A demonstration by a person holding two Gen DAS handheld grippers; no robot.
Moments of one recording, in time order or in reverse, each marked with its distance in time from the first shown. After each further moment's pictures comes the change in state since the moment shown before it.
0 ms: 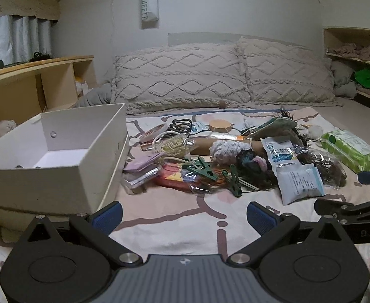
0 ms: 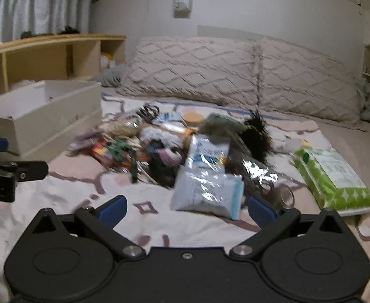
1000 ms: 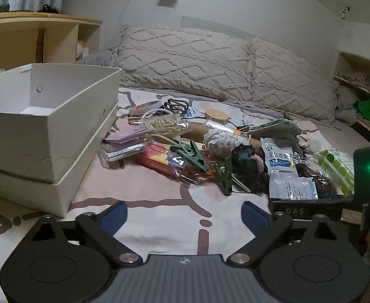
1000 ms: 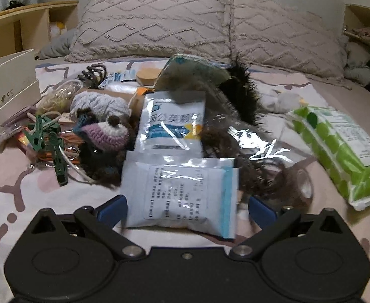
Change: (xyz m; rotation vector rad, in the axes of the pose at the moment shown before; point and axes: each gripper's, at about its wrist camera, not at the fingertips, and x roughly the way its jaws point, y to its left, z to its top) left arm 0.046 0.009 -0.008 -0.206 0.073 -0.105; right arm 0.122 -0.018 0.007 0.092 0.185 -0.122
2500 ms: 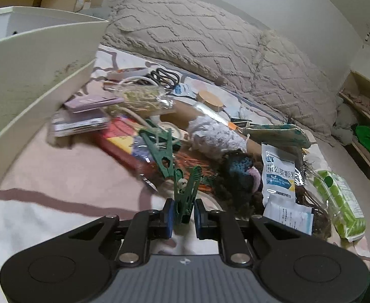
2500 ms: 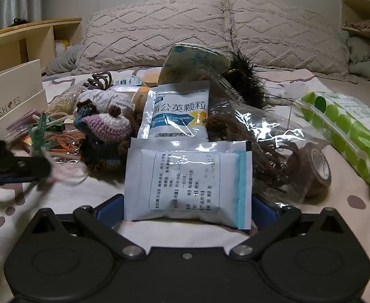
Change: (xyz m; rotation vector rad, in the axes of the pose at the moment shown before) left arm 0.080 -0.005 0.016 -0.198 0.112 -0.104; right arm 0.006 -0.008 -0.028 0.069 -0.094 0.051
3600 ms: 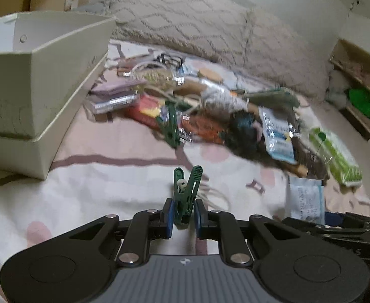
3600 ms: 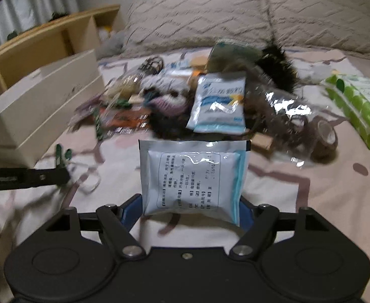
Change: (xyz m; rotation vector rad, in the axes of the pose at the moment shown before) left arm -0.053 0.025 -0.024 0.122 0.108 0.014; right arm -0.070 -0.005 -0.006 -0.002 0.168 0.254
